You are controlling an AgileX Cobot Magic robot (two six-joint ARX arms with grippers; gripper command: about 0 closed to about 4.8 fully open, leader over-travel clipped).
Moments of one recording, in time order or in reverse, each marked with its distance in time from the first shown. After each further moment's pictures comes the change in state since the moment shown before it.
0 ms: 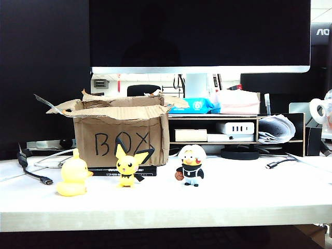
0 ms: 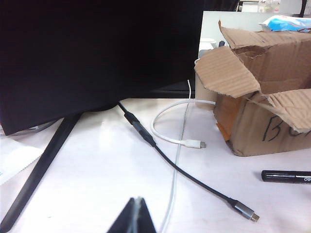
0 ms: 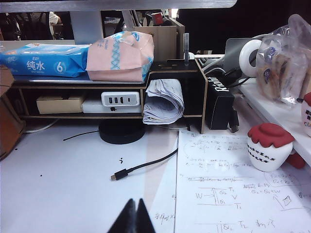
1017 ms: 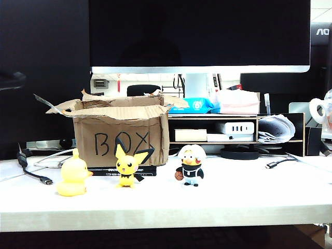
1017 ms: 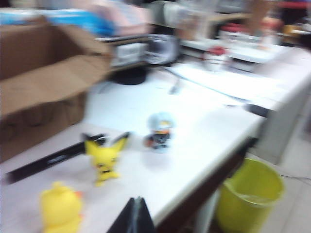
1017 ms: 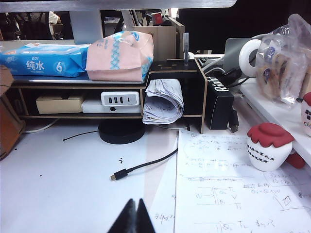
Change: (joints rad) left arm -0.785 0.000 0.000 -0.001 0.005 -0.003; right arm 0.000 0.000 0.000 0.000 0.000 0.000
